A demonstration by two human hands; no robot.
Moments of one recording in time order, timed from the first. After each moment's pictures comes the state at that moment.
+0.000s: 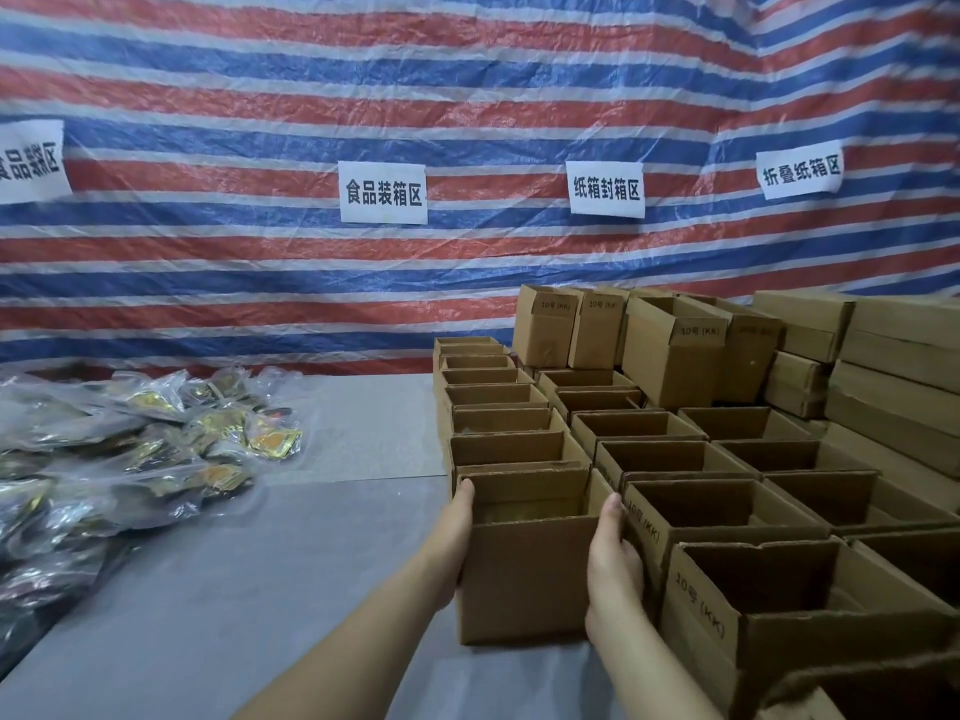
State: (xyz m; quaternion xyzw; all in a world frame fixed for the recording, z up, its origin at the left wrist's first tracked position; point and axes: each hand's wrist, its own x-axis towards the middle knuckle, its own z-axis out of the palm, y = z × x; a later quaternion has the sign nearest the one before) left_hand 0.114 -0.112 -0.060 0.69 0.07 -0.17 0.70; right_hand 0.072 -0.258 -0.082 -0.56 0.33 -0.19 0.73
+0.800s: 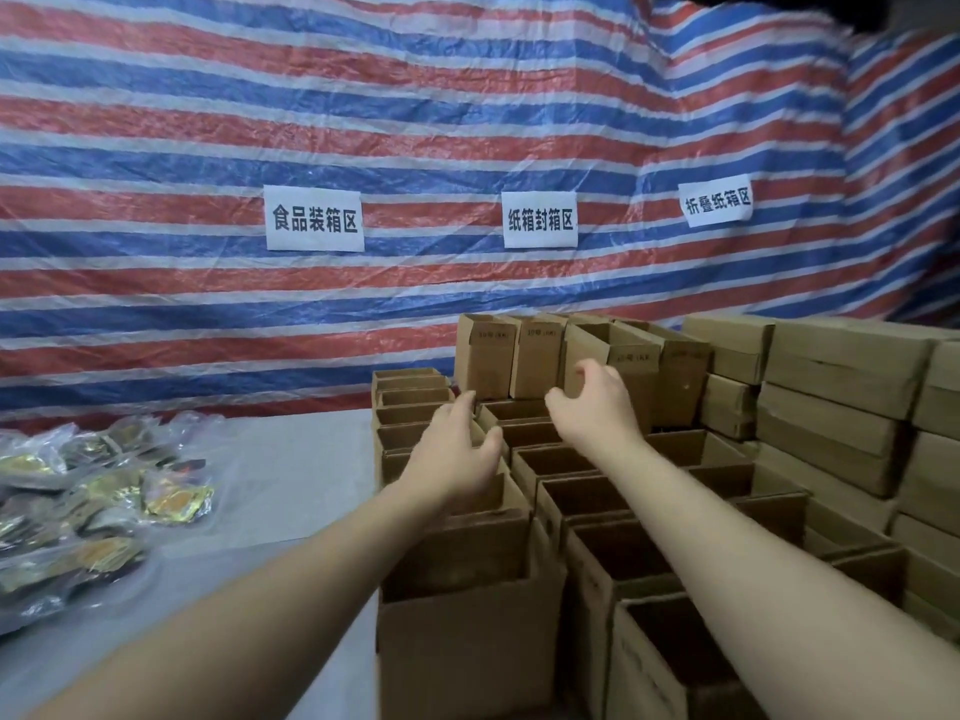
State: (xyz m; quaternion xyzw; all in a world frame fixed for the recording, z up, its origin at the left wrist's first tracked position) left_hand 0.177 -0.185 0.051 0.88 -0.20 0.13 0.41; right_hand 0.150 -0.348 0.085 -0.86 0.15 -0.32 0.36
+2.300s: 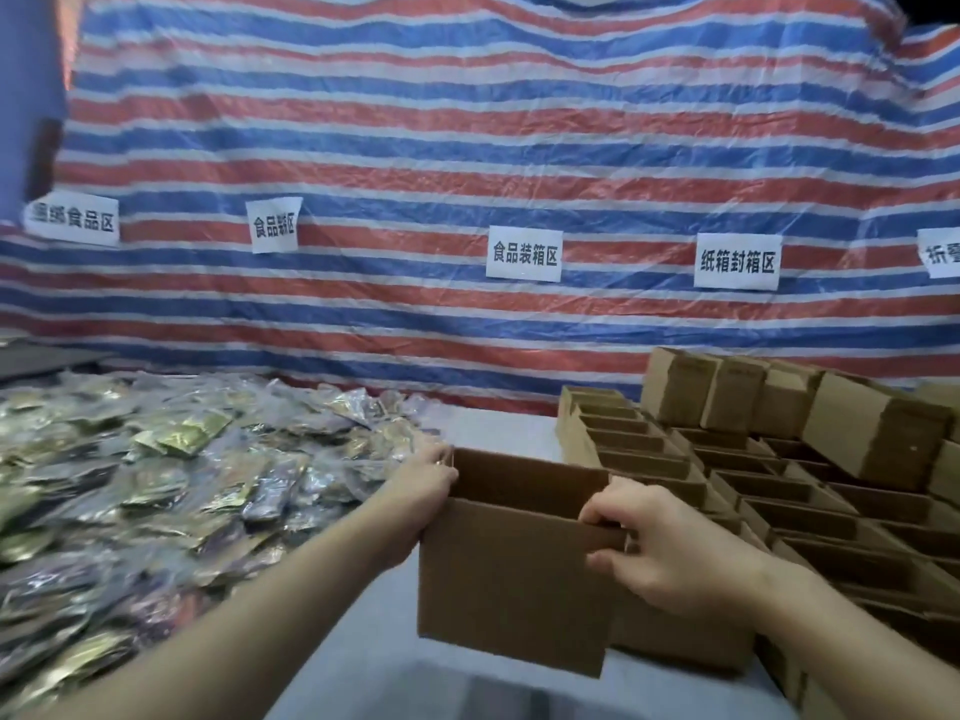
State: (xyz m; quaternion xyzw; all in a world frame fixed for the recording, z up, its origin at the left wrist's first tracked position) left_hand -0.049 0.109 0.064 0.76 0.04 0.05 0.64; right_hand -0.060 -0.147 0.081 -0.92 -0.34 -0.06 0.17
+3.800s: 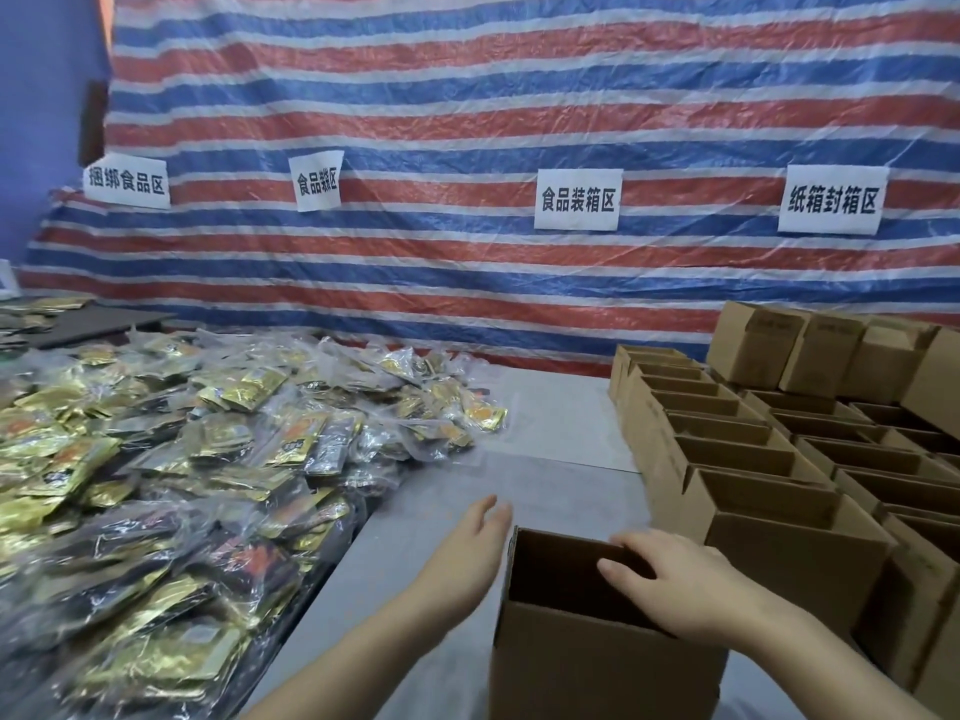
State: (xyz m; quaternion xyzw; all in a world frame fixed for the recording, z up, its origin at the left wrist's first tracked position) left_hand -0.045 0.138 -0.048 0.81 0.03 0.03 0.59; right_hand -0.013 -0.094 -0.015 -0.98 -0.16 0.06 0.11
